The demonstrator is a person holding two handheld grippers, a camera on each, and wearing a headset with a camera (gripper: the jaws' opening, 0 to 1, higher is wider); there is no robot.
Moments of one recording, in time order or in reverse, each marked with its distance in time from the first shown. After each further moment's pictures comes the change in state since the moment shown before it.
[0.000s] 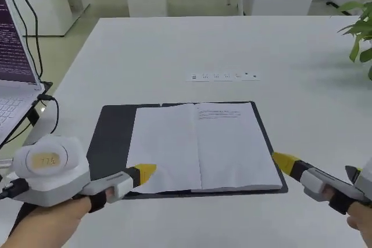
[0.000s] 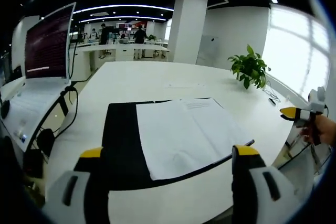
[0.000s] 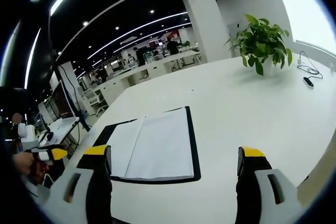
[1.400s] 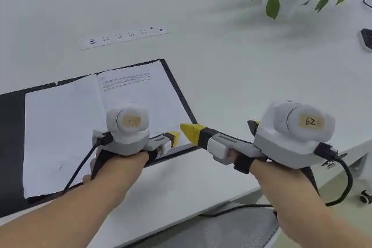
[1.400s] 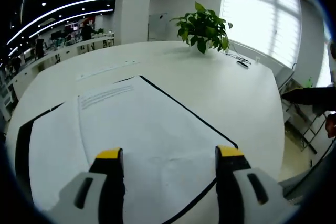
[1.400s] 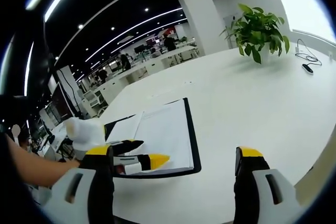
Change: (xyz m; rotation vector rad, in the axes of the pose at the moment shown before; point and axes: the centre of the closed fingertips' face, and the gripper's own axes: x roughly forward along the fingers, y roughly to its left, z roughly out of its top) left arm 0.193 -0.206 -0.061 0.245 0.146 -0.292; right arm 0.008 -0.012 -0.022 0.059 0.027 0.003
